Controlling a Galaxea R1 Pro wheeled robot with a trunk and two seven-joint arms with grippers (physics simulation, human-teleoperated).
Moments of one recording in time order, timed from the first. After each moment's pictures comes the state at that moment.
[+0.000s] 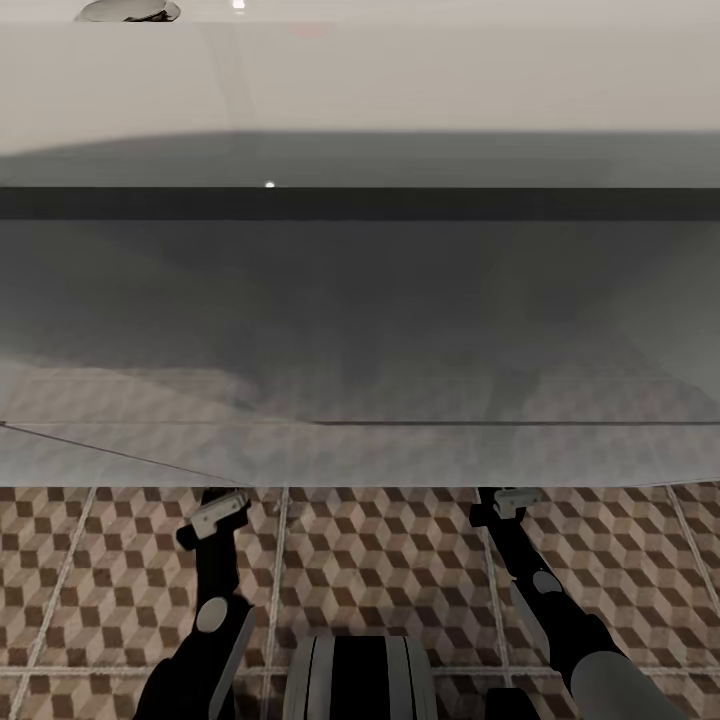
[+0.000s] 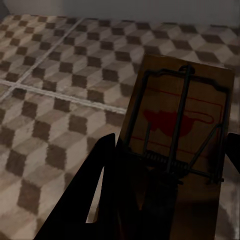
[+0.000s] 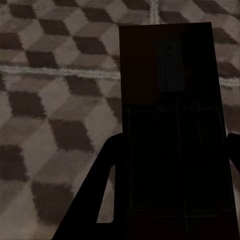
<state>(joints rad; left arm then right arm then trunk) -0.34 -0.11 -0.03 -1.07 -0.05 -0.42 0.51 -0.59 -0.08 0.01 -0.58 -0.03 -0.53 0.12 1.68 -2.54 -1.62</state>
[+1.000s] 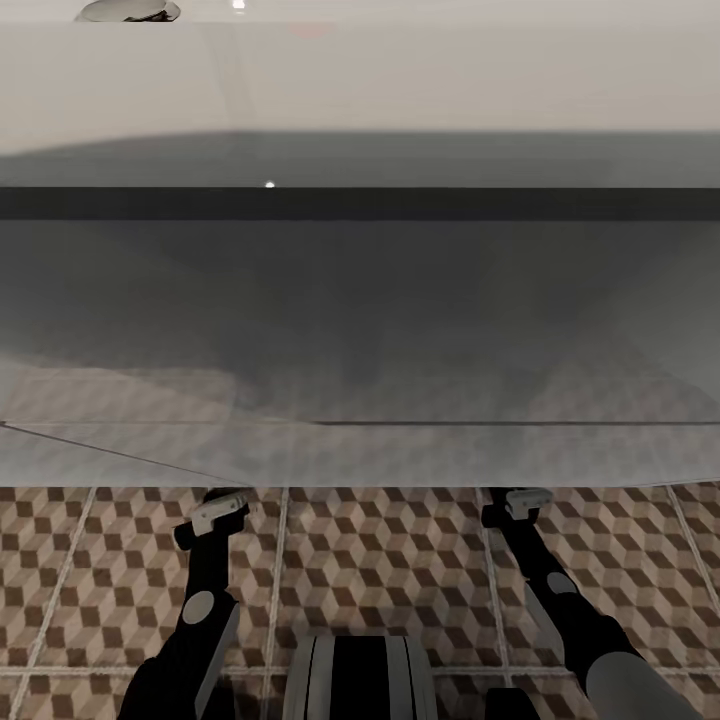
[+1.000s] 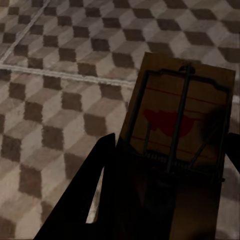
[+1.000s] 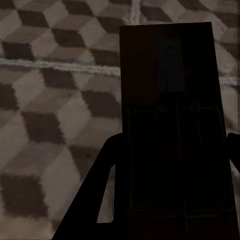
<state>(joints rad) -0.34 -0.08 0.01 -1.09 -0.05 -0.27 0.39 -0.59 -0.12 0.00 -0.57 -0.04 -0.52 0.12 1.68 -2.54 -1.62</state>
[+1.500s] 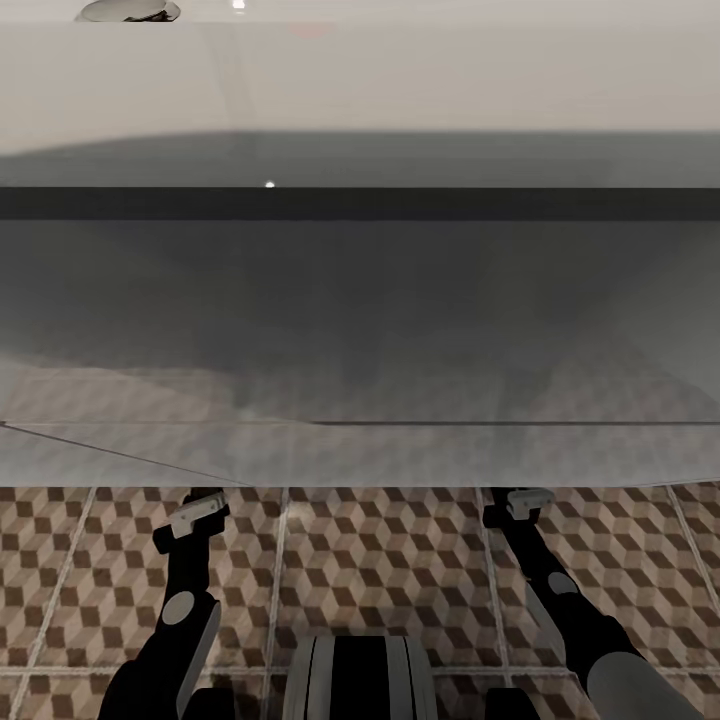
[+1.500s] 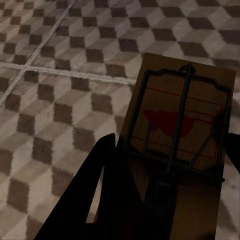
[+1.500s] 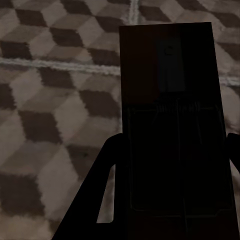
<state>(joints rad) -0.34 -0.05 0.07 -1.09 -0.04 -0.26 0.39 -0.59 -0.12 0.00 -0.57 -0.04 -0.52 0.12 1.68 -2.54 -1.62</state>
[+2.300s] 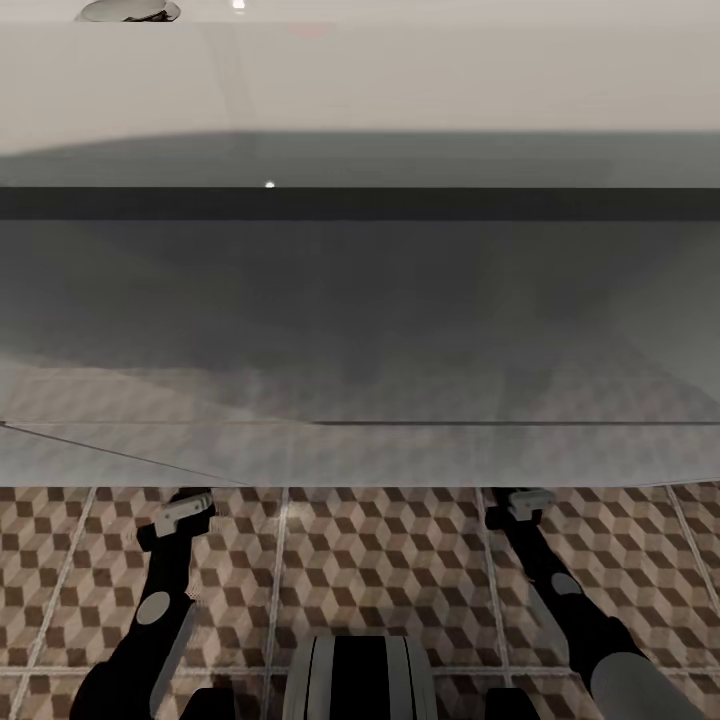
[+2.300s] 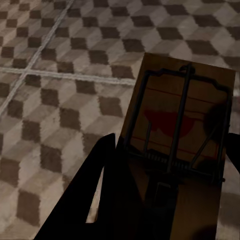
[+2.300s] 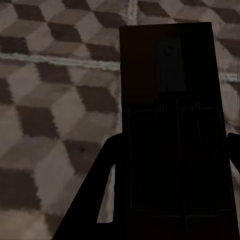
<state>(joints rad) -0.34 0.03 0.07 -1.08 0.02 -0.25 0.31 -0.59 -0.13 0.00 -0.56 -0.04 -0.52 0.13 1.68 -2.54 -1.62</state>
